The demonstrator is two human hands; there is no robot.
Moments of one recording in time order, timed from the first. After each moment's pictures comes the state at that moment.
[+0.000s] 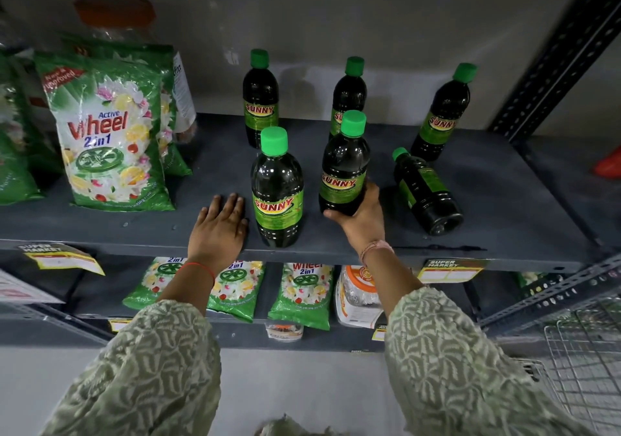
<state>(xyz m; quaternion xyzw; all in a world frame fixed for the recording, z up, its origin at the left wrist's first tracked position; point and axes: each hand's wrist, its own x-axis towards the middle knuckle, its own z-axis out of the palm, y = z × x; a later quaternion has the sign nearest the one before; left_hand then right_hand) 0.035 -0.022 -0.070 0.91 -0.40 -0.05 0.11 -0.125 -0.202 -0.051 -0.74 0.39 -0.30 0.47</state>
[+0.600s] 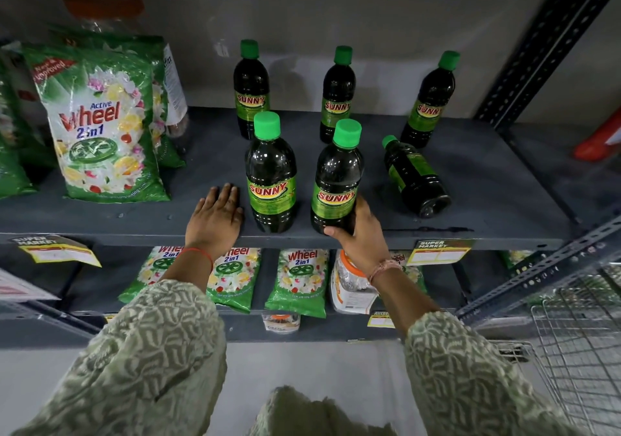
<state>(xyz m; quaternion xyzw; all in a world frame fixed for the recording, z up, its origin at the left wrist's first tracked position) 0.032 -0.021 -0.069 0.91 -0.40 -0.07 0.12 -0.173 -0.168 -0.053 -0.81 0.32 -0.25 0.42</state>
